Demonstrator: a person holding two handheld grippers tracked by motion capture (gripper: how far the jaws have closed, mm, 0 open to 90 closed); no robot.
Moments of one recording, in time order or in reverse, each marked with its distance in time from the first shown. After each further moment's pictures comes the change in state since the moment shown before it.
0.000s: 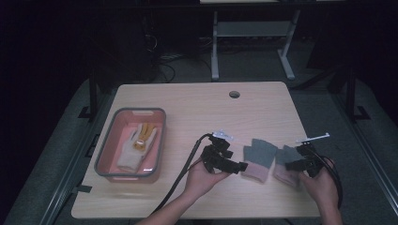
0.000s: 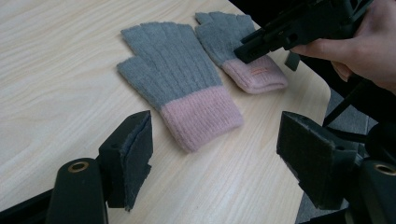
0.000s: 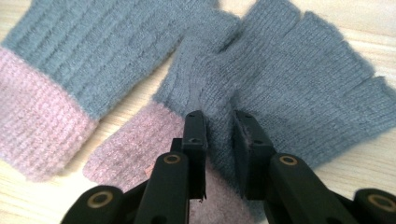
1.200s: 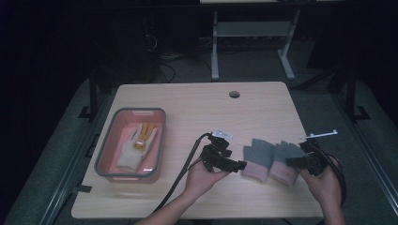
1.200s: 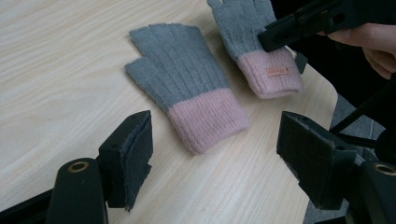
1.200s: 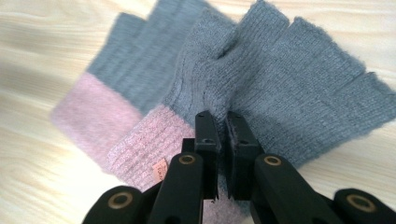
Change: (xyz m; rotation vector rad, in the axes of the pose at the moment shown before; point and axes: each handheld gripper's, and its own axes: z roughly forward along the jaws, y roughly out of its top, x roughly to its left) left arm 0.003 0.000 0.000 -0.008 0.019 -0.012; right arm 0.016 0.003 -0.033 -0.067 0.053 -0.004
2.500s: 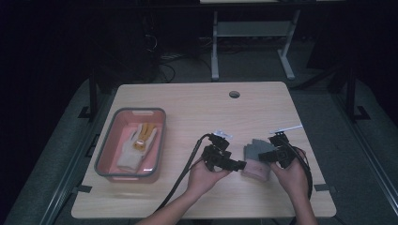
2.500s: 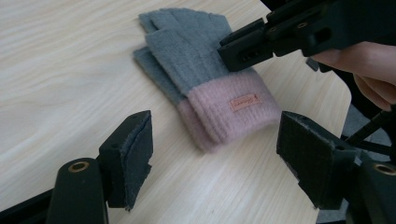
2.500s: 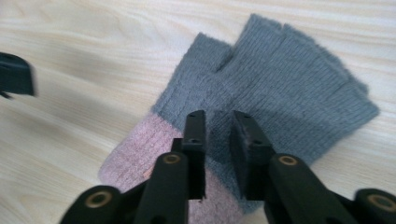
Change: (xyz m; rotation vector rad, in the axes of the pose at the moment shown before) left arm 0.009 -0.002 0.019 0.036 0.002 -0.057; right arm 0.059 0.028 0.039 0.011 0.054 -0.036
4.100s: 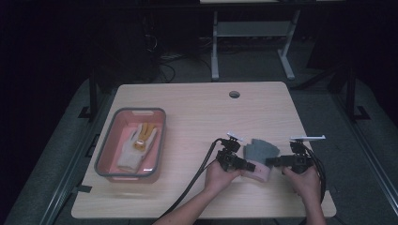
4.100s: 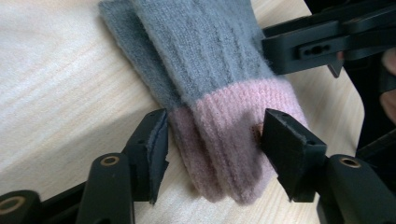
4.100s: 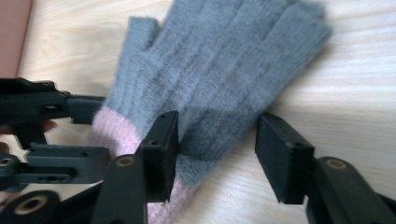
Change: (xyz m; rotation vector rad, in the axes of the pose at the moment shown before) left arm 0.016 -0.001 0.066 0.103 -0.077 -0.185; right arm -0.064 -0.030 0.012 -0.005 0.222 0.281
